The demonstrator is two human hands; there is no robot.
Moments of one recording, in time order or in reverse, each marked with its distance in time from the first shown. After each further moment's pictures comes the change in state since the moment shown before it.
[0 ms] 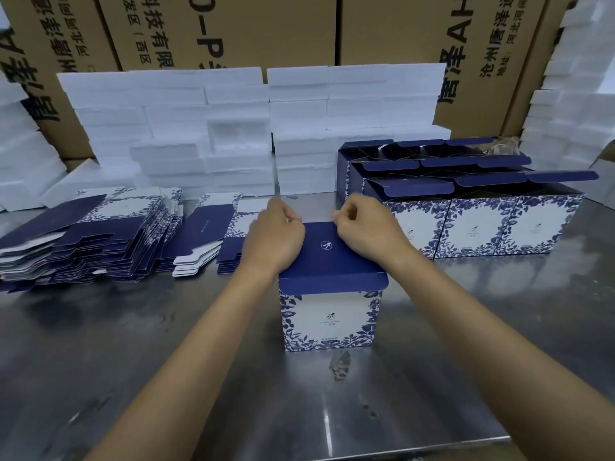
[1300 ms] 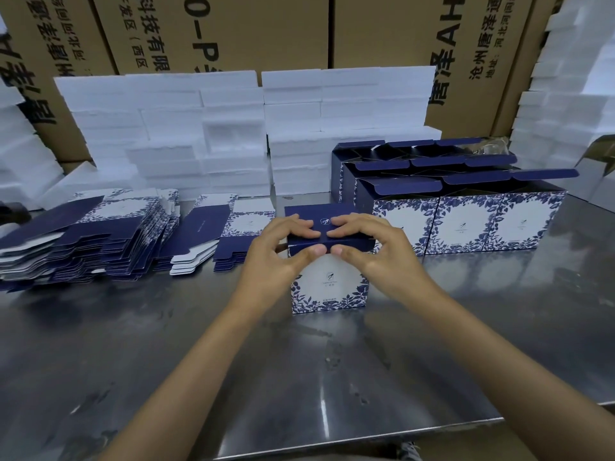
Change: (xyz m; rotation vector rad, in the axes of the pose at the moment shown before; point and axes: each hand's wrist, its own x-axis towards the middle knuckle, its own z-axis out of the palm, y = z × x) left_hand -0.036 -0.038 0.013 -0.420 -0.042 0.387; right_hand -0.053 0.040 -0.001 0.469 0.056 -0.285
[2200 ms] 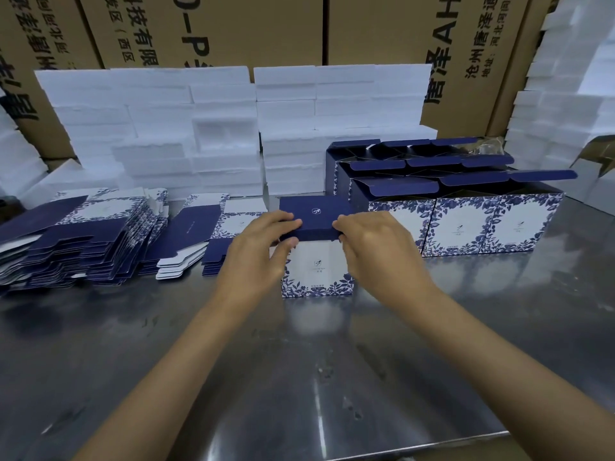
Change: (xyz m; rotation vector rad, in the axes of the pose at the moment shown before) left_hand 0.019 -0.021 -0.006 0.440 0.079 0.243; right_hand 0.013 0.000 0.001 -0.932 0.068 -0.285
